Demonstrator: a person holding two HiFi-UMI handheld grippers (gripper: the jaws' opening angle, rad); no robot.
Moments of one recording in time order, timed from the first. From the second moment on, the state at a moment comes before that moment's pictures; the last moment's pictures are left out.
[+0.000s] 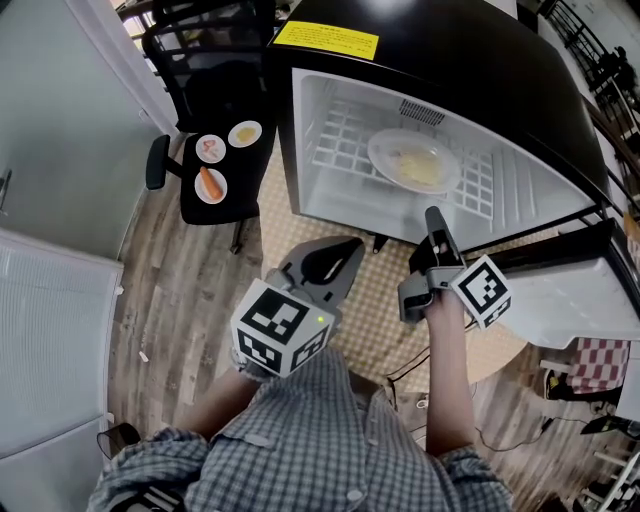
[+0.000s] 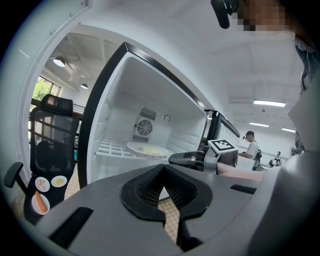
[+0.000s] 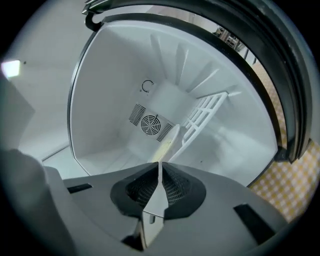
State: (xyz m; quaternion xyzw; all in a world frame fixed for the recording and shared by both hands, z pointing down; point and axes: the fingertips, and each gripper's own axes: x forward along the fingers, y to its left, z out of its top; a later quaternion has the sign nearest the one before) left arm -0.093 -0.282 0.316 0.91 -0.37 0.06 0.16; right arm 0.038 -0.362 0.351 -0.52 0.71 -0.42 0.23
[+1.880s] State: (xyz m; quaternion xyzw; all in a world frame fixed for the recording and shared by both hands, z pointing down) left arm -0.083 -0.294 0.321 0.91 -0.36 0.04 0.18; right arm 0.031 -0.389 0.356 -0.46 0.64 -0.53 0.32
